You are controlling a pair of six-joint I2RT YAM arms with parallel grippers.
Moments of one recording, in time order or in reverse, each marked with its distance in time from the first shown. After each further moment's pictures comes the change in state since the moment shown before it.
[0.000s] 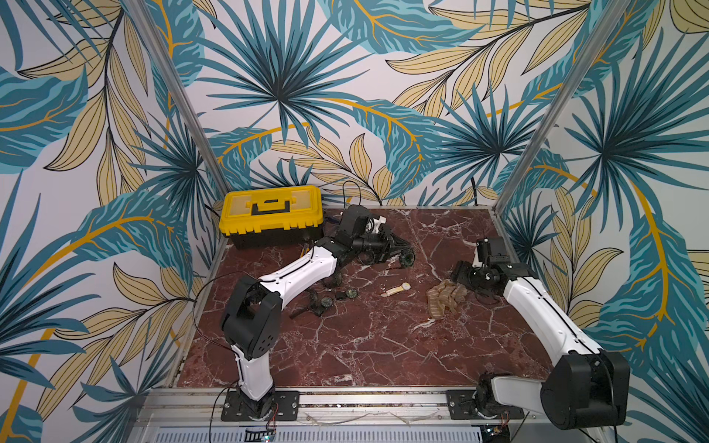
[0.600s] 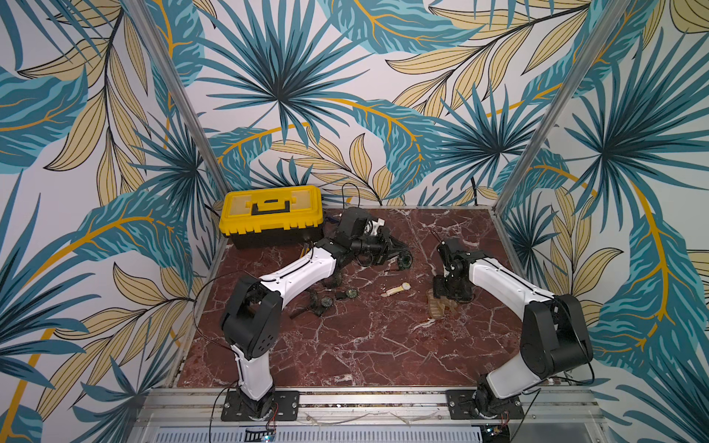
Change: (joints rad) left arm 0.009 0.000 -0.027 0.001 0.009 0.019; right arm 0.120 0.284 0.055 -0.114 0.132 -0.082
